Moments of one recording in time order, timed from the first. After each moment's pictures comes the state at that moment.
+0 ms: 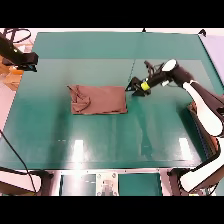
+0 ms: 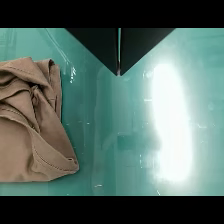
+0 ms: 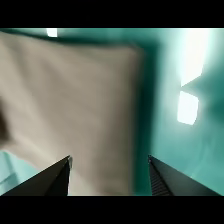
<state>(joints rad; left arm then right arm) 0.12 -1.64 1.97 1.43 -1.62 -1.43 0.11 -1.79 1.45 -0.82 1.18 1.55</state>
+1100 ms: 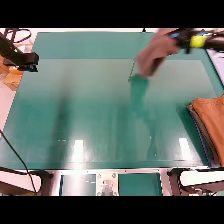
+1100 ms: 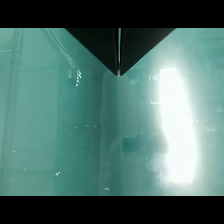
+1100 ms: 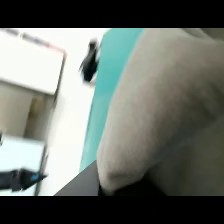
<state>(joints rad) 0.12 -1.64 1.97 1.41 -1.63 -1.44 -0.35 -1.54 1.74 -0.40 1.25 1.45</state>
